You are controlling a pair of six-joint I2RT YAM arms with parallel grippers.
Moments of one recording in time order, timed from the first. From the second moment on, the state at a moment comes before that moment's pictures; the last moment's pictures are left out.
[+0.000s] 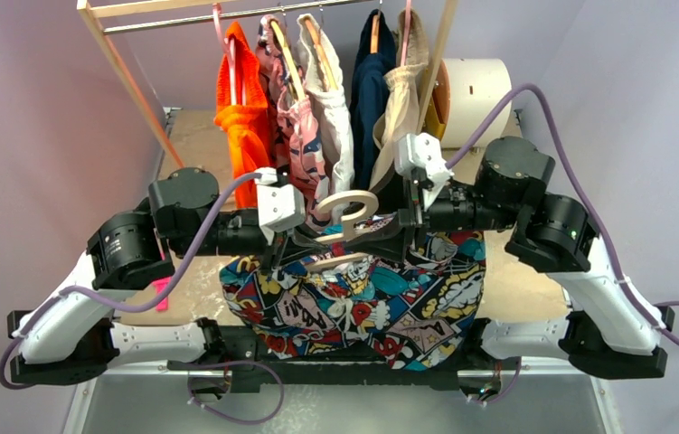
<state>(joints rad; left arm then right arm) -1.11 1.05 1.68 -0.87 0.31 0.08 1.03 1.17 1.81 -0.74 -0.51 -0.03</state>
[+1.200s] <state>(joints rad) -1.11 0.87 1.64 -0.91 0.17 0.00 1.03 1.01 1.71 -0.74 -0.10 -0.05</state>
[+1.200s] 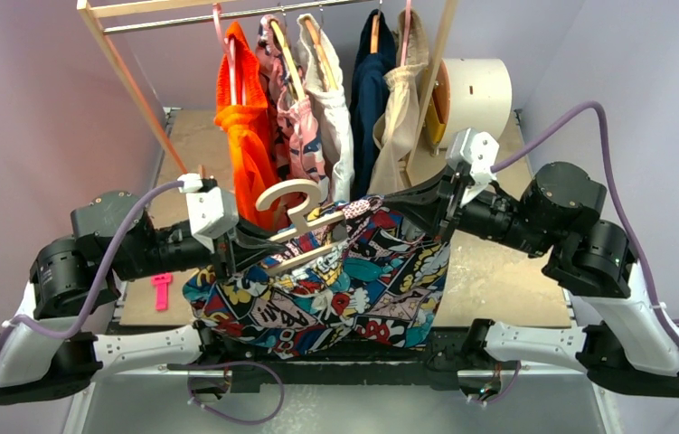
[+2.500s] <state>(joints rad) -1.11 0.95 1.66 -0.91 0.27 -0.01 1.03 1.25 1.86 -0.75 -0.54 -0.10</state>
